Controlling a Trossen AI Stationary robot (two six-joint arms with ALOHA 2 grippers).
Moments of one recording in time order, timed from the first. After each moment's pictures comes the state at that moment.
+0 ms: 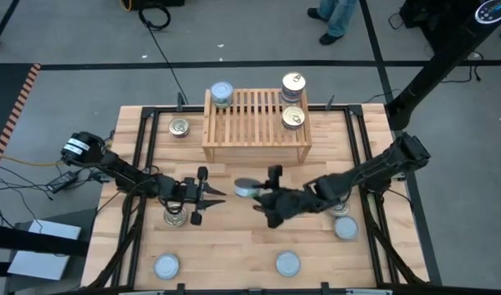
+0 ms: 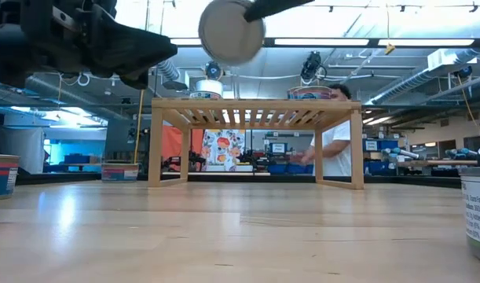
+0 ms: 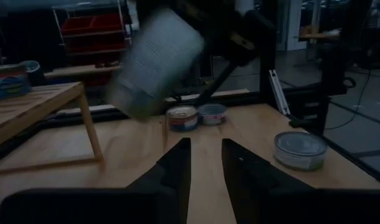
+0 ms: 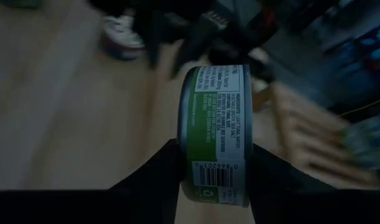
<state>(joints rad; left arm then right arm) -0.34 1.38 0.23 1.19 -0.25 0.08 0.37 1.63 1.29 -0.32 0.62 -0.21</state>
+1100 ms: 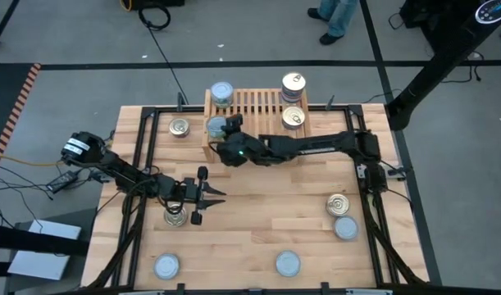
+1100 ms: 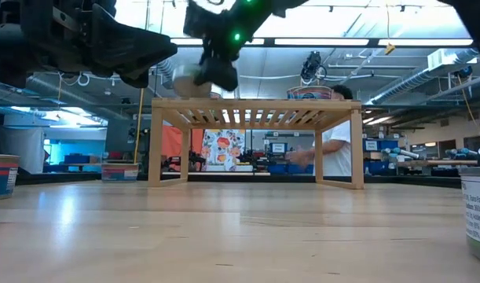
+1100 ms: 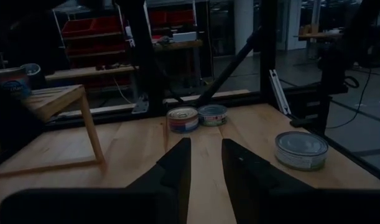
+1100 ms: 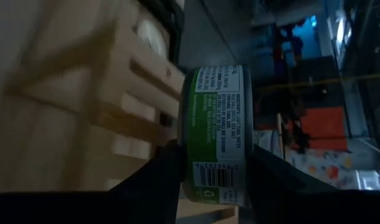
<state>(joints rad) -0.34 1.38 0.23 1.19 -0.25 0.10 -0.06 2.03 1.73 -0.24 0.67 -0.88</state>
